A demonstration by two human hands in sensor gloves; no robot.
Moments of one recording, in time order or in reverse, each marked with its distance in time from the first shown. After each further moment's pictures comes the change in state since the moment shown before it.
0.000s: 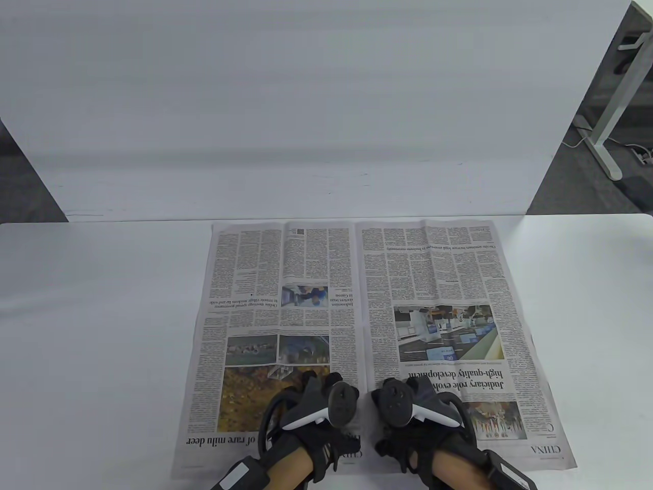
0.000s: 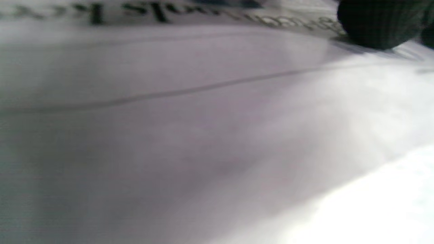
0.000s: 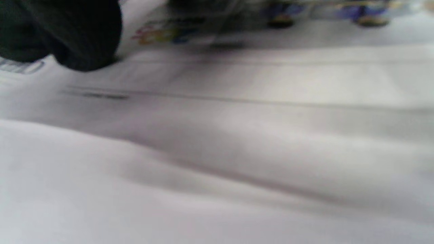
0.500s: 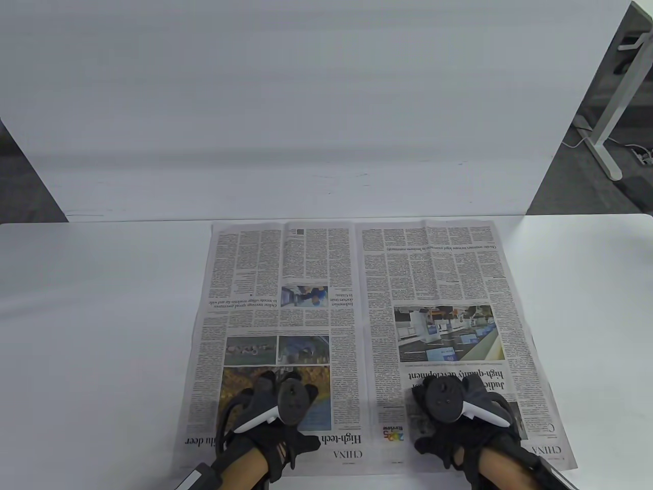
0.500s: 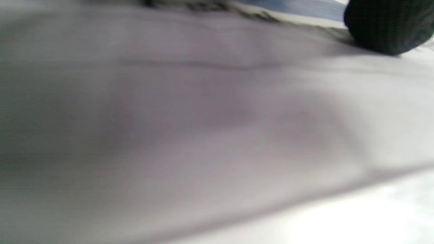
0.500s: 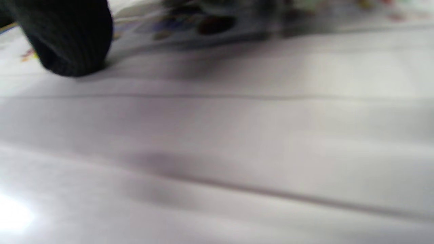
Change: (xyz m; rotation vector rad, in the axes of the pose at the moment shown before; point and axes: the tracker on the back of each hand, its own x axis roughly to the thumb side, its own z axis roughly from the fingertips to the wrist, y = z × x) left_hand -0.075 -0.005 0.029 0.020 0.078 0.075; right_hand -0.083 0.000 0.024 -0.025 0.049 -0.081
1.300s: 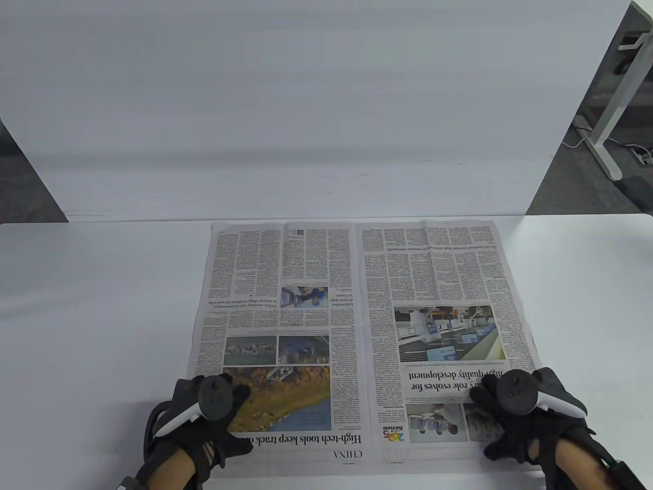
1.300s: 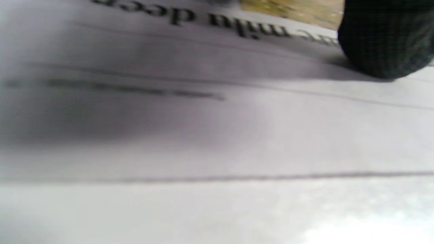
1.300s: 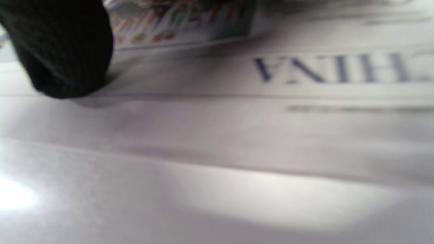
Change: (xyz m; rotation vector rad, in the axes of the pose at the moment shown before) left_hand -0.106 0.002 0.042 -0.045 0.140 0.092; right_hand -0.108 -0.009 0.028 0.113 0.020 -0.014
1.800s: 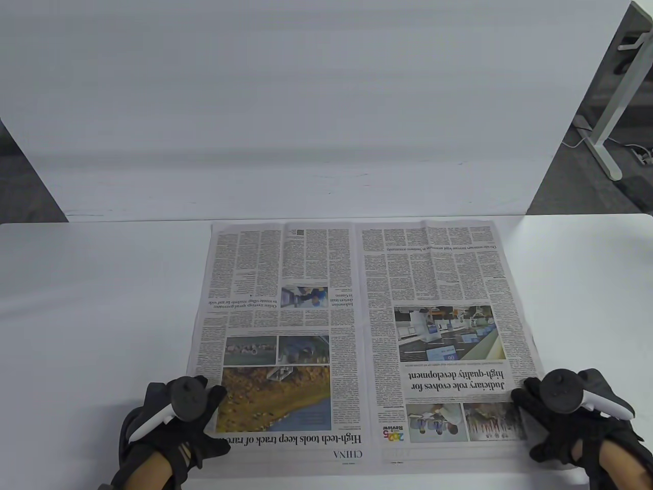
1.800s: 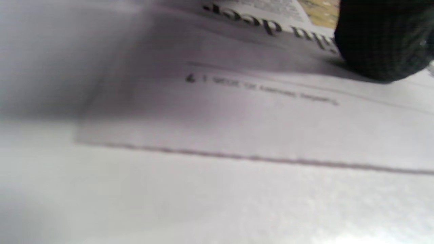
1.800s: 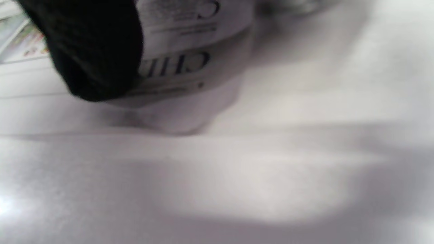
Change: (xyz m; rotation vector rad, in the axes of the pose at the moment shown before) left_hand -0.033 0.000 0.008 -0.001 0.063 0.064; right_hand -0.063 -0.002 0.024 0.047 0.091 -0.071
